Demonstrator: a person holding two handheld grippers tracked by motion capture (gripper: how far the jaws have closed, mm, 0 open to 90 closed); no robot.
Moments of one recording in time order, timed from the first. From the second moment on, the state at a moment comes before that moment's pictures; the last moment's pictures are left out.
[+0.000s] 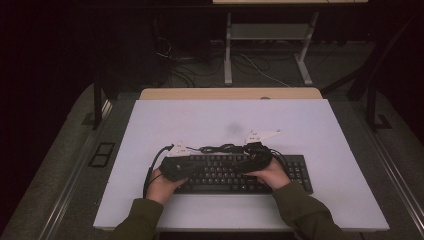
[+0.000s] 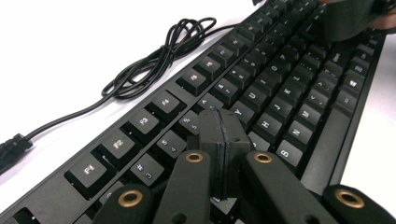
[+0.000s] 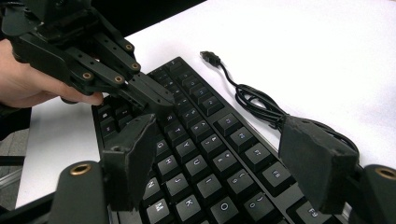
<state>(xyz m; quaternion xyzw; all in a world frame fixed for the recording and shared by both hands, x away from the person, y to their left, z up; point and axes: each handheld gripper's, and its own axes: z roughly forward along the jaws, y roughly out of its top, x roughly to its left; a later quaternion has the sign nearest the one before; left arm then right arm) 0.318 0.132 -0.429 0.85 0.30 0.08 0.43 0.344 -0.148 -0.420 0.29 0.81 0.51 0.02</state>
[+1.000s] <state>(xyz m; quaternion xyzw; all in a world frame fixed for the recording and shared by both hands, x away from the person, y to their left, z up) 0.303 0.147 -0.421 0.83 0.30 0.08 0.47 0.339 -0.150 -0.420 0.27 0.83 0.48 0.01</state>
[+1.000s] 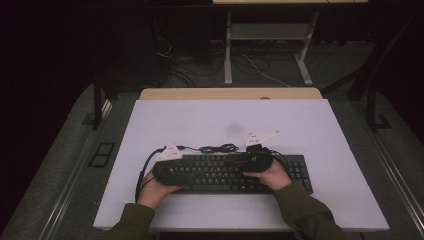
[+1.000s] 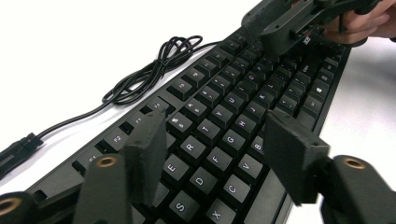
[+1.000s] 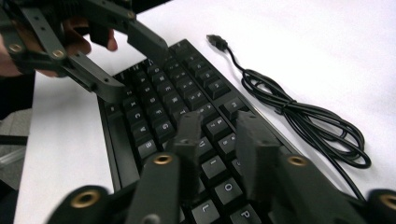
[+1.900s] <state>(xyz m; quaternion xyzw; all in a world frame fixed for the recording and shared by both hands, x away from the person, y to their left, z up) 0.300 0.154 -0.422 0.83 0.30 0.08 0.47 0.341 -0.147 -0.434 0.27 0.87 0.42 0.02</state>
